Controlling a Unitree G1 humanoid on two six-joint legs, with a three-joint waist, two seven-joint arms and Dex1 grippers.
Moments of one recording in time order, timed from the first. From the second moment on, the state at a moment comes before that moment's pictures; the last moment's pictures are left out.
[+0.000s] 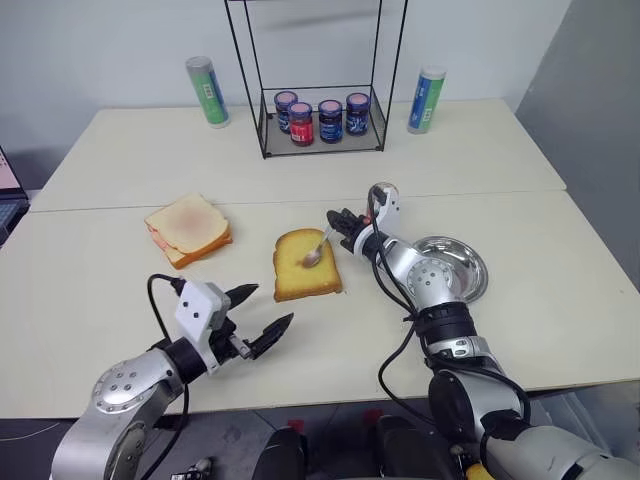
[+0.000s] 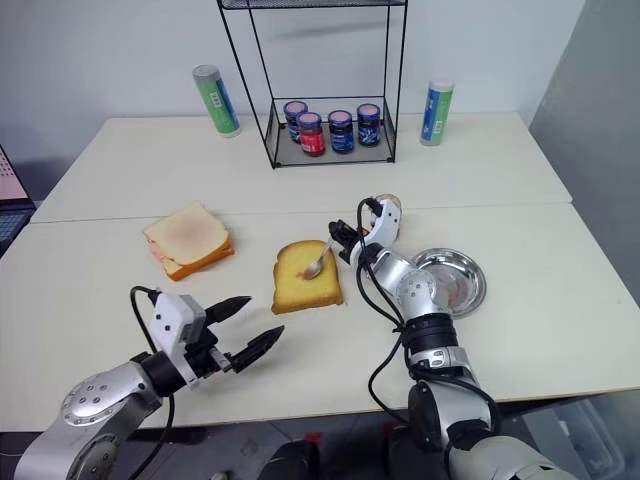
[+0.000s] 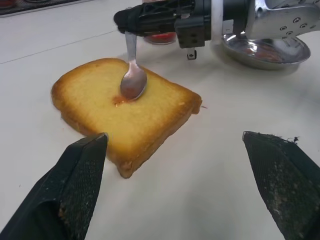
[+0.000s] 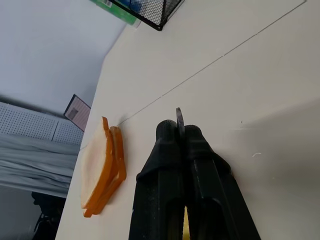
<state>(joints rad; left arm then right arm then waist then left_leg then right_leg) 0.28 0.55 0.21 -0.59 -0.48 0.43 -0.64 -0.82 0.13 -0.18 0.52 0.79 0.62 0.06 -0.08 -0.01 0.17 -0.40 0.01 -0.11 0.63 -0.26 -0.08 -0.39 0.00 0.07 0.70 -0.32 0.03</state>
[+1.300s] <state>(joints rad) 0.26 0.53 0.16 -0.57 -0.46 0.41 -0.62 -0.77 0.11 -0.14 0.29 0.73 0.90 0.12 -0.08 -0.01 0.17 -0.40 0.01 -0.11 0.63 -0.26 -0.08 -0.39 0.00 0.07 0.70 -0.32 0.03</state>
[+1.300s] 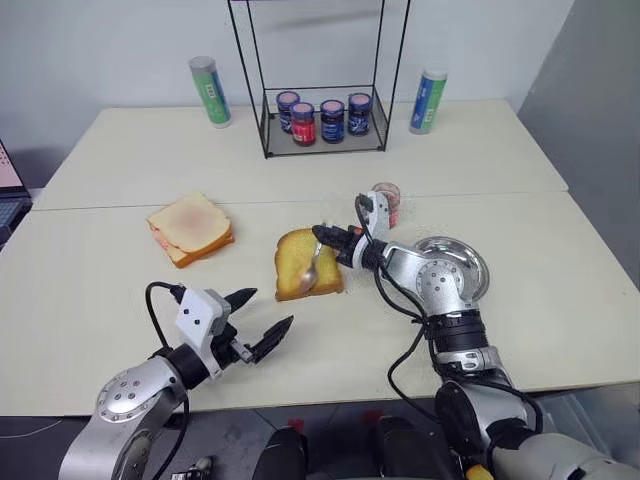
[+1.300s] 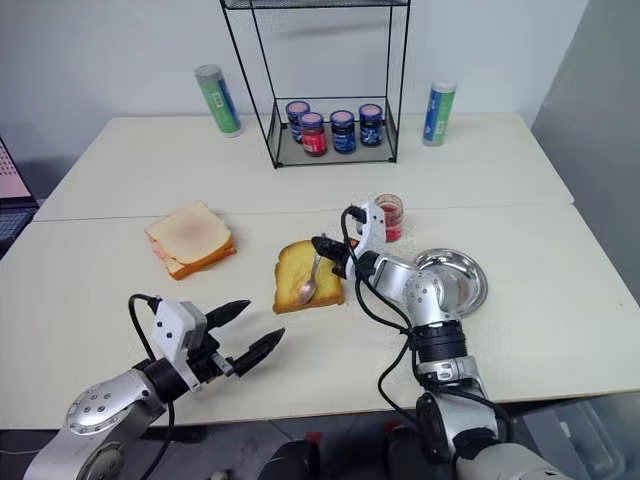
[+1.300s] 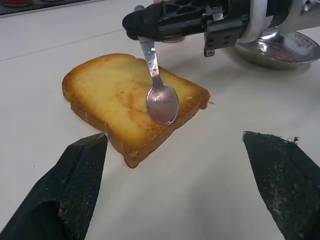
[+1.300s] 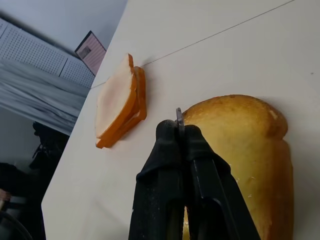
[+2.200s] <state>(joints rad) 0.25 0.54 0.16 -0.57 -0.46 0.41 -0.63 -0.85 0.11 -0.16 0.48 0.65 0.74 0.16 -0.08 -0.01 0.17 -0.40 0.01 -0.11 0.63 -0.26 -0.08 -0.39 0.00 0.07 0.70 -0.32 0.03</state>
